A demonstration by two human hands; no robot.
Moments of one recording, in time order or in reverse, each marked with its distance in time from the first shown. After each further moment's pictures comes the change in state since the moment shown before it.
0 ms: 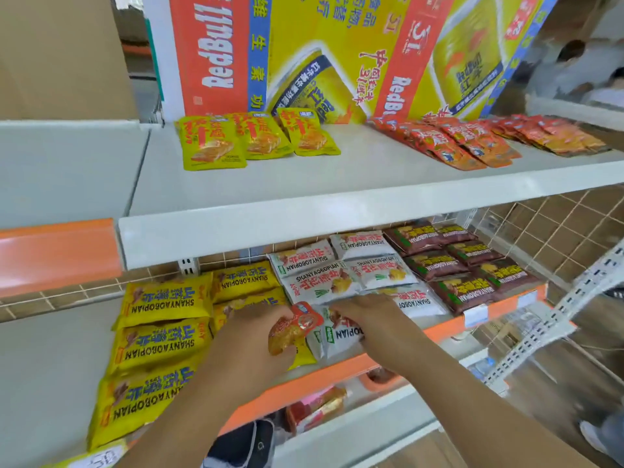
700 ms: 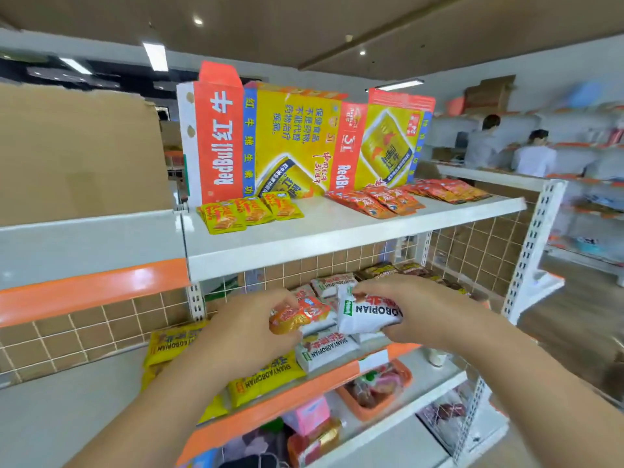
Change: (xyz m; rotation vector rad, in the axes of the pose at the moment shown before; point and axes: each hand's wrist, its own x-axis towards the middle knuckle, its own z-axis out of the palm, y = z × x) left_hand -0.074 0.112 -0.124 0.038 0.006 0.139; right_hand -0.133 -0.075 -0.211 0.001 -0.006 0.167
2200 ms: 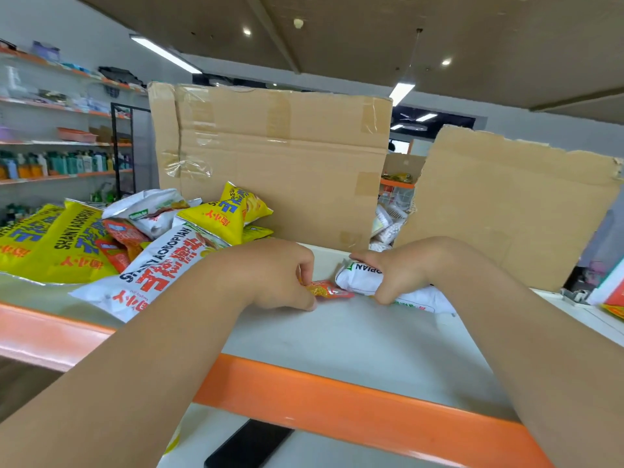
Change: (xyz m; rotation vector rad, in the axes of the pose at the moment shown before) left_hand -0.156 -0.420 -0.403 0.304 0.060 -0.462; right_hand 0.396 -0.608 -0.002 -0.396 -0.414 -0.352
